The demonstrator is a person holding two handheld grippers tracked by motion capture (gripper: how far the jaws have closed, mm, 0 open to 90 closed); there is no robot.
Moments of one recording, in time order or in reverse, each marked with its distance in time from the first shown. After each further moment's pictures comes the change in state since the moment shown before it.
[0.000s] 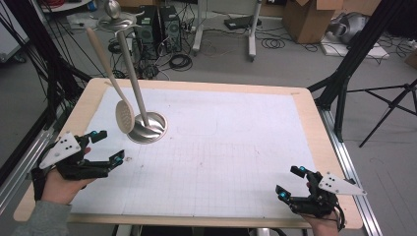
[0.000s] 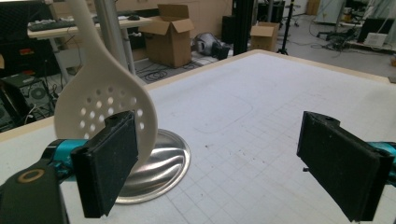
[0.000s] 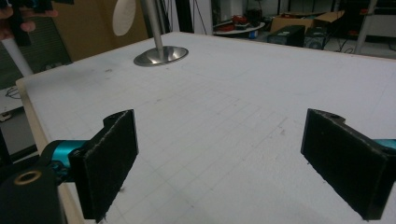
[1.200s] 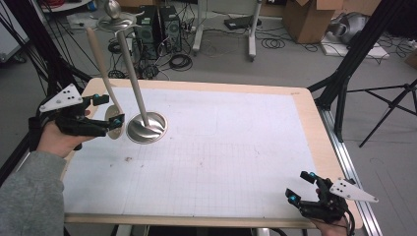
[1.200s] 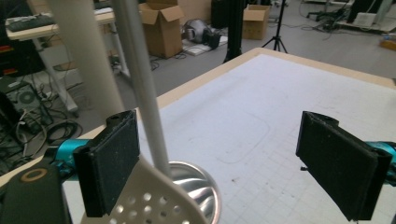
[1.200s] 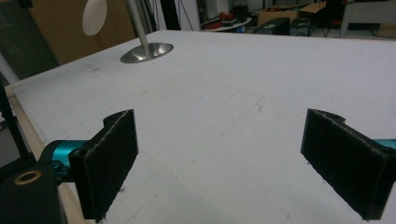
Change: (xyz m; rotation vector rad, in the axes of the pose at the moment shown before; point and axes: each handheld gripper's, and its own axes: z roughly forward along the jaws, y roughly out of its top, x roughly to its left) left arm 0.054 0.077 0.041 0.081 -0.084 0.032; right arm -0.011 -0.016 -0.023 0.001 -0.047 0.064
